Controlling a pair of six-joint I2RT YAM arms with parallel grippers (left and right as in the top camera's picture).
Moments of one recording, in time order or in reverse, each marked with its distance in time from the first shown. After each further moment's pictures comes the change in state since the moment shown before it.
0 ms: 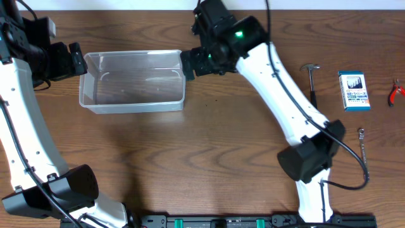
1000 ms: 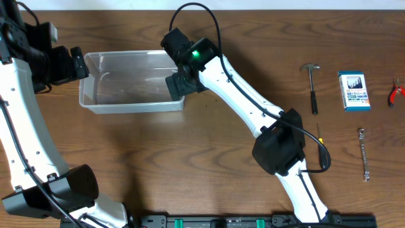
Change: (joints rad) left arm 0.000 0.000 0.000 -0.051 0.000 -0.012; right arm 0.117 0.186 0.001 0.021 0.175 0.052
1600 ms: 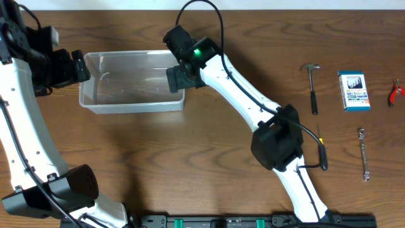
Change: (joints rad) left arm 0.000 0.000 0.000 -0.040 0.000 -0.003; right arm -0.038 0.056 0.001 0.092 0.002 0.106
